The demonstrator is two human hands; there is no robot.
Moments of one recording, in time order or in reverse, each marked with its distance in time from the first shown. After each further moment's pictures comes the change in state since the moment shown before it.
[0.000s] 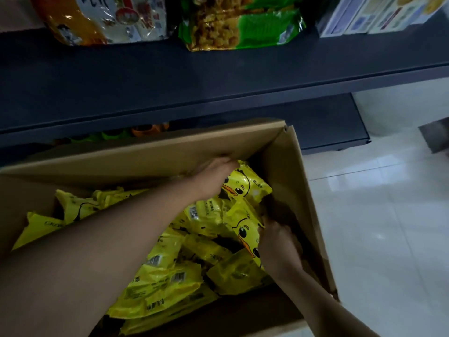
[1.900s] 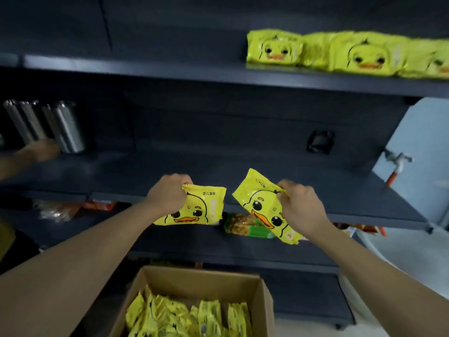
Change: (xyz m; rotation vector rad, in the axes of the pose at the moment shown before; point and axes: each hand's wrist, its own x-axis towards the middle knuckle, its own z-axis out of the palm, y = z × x) left_hand -0.311 0.181 -0.385 -0.132 0.764 -0.493; right_hand -0.254 -0.106 -0.435 0.076 0.700 -0.858
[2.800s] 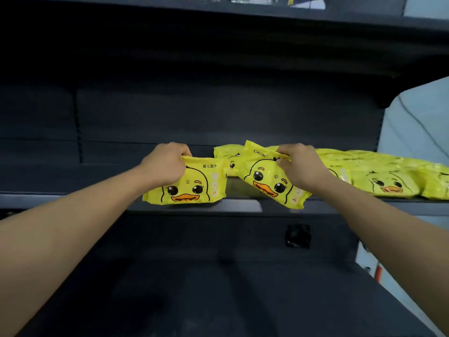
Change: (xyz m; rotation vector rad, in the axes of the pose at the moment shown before) left_hand 0.154 0.163 -0.208 0.024 0.369 0.306; right_hand 0.214 -0.048 -0.215 -0.123 0.396 -0.163
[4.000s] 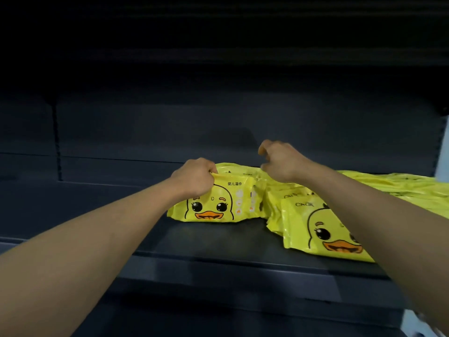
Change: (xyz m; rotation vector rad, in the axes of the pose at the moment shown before) left_hand 0.149 0.065 0.103 0.011 -0.071 -0.081; right_hand 0.177 0.088 0.061 -0.088 -0.221 -0.182
